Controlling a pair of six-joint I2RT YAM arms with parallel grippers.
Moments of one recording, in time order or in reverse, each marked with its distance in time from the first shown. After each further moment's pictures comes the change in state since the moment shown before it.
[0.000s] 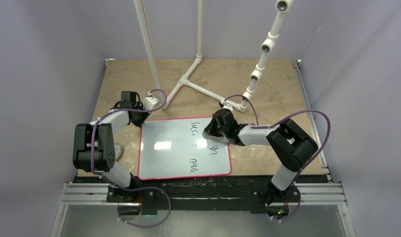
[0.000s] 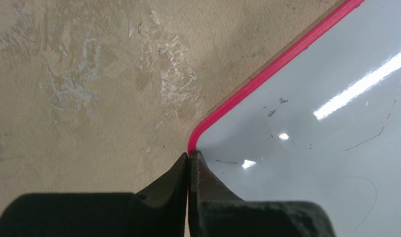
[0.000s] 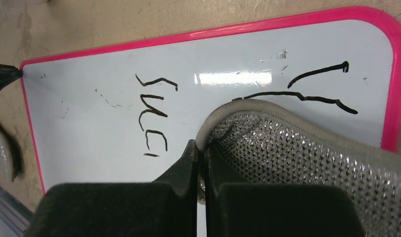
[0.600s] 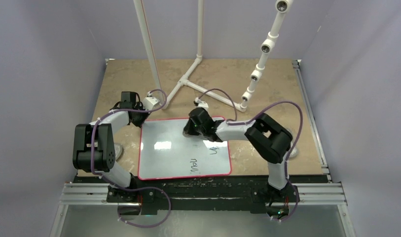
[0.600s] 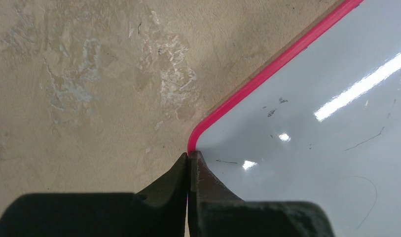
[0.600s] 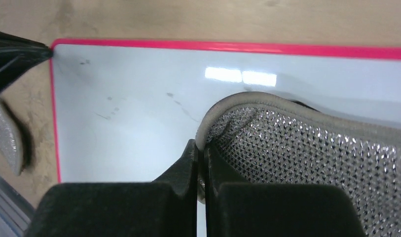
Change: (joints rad) left arm 0.000 -0.006 -0.008 0.007 0.002 0.002; right arm 0.167 0.259 0.349 -0.064 0.064 -0.013
